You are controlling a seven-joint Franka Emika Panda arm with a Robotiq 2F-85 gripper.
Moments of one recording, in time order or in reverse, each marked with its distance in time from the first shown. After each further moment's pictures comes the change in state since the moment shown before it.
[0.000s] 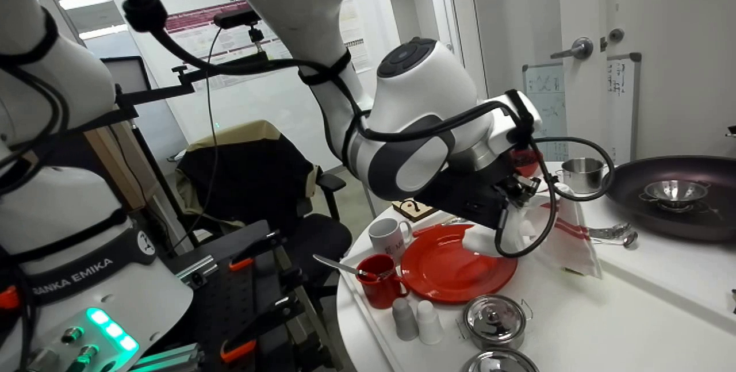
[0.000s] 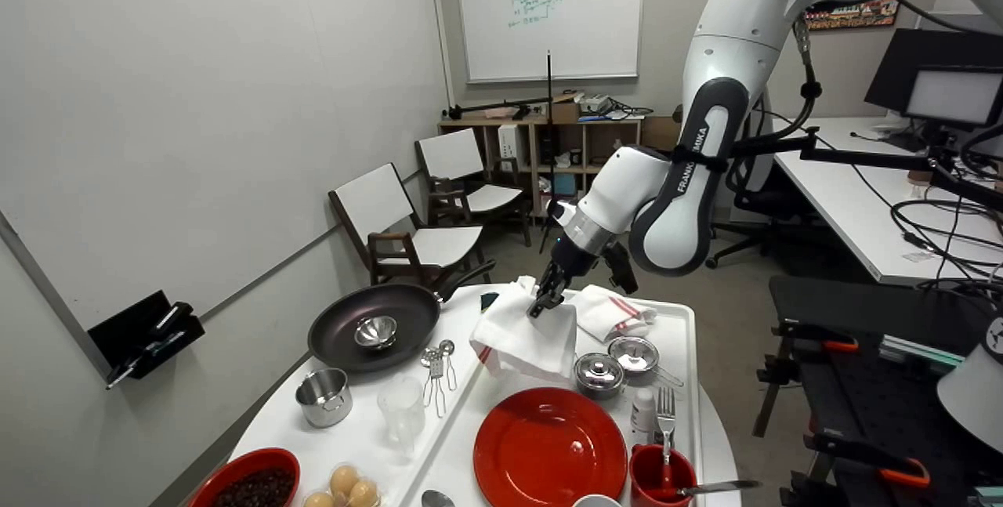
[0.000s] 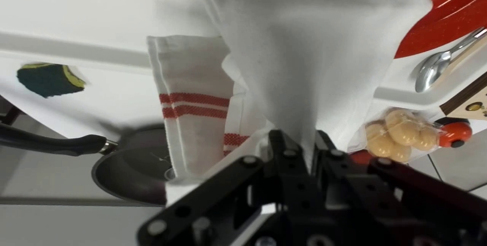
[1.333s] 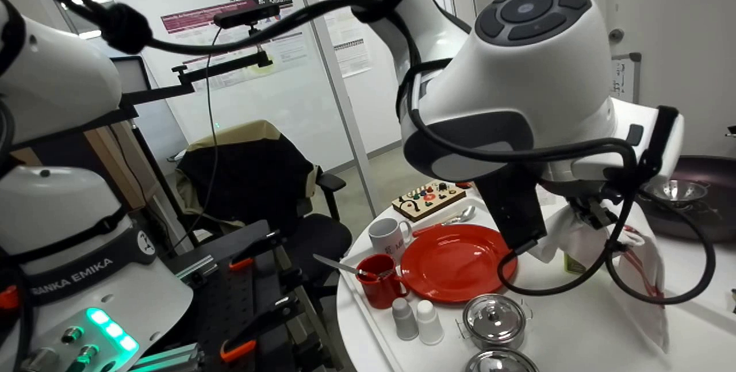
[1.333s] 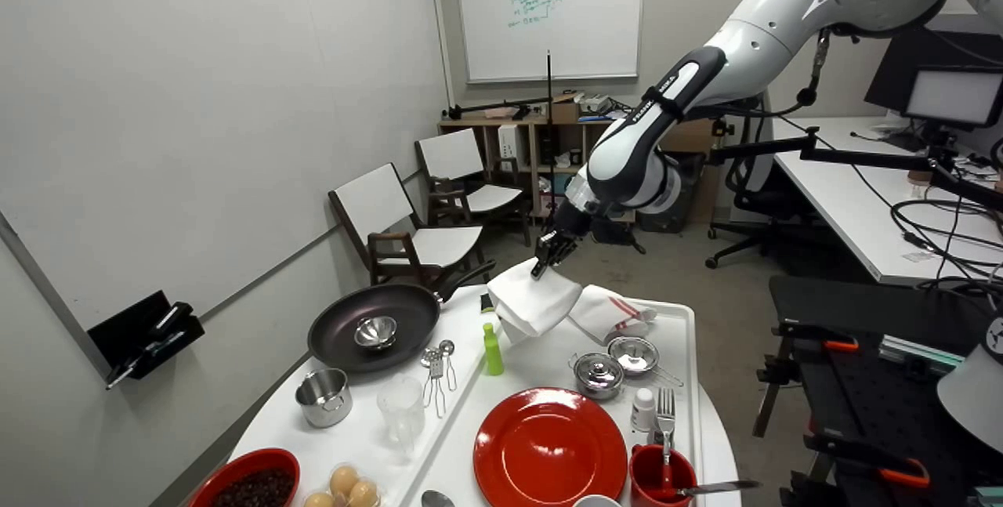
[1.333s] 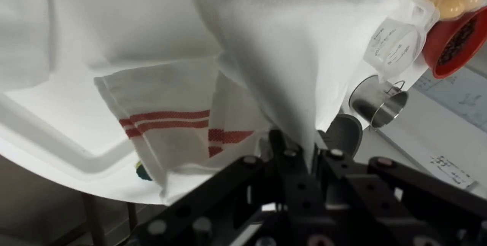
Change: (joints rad) arm -0.387 0.135 0.319 0.183 0.412 -0.357 0.068
